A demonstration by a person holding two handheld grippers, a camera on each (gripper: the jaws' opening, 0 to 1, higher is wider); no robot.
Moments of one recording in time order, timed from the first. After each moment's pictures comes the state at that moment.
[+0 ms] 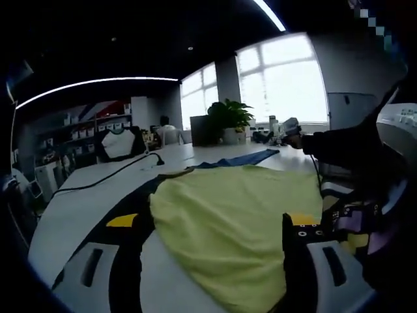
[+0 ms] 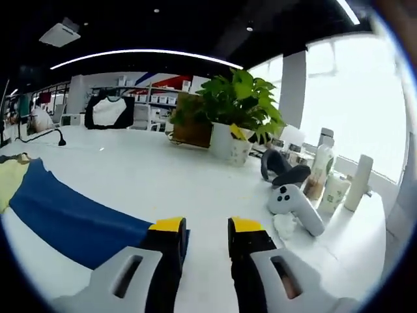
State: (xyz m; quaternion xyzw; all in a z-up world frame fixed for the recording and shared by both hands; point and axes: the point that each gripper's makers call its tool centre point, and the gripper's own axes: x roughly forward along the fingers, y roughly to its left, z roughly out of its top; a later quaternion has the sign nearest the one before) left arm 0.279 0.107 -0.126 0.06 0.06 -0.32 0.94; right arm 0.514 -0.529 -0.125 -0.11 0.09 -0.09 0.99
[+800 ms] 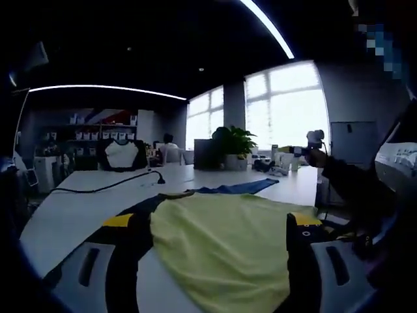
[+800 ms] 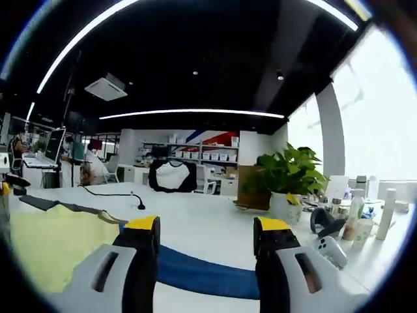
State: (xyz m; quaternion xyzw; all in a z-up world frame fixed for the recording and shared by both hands) left arm 0.278 0.110 -0.092 -0.02 0.01 -0.32 0.95; right arm 0.405 -0.378 -0.015 -0.08 -0.05 0.14 0.99
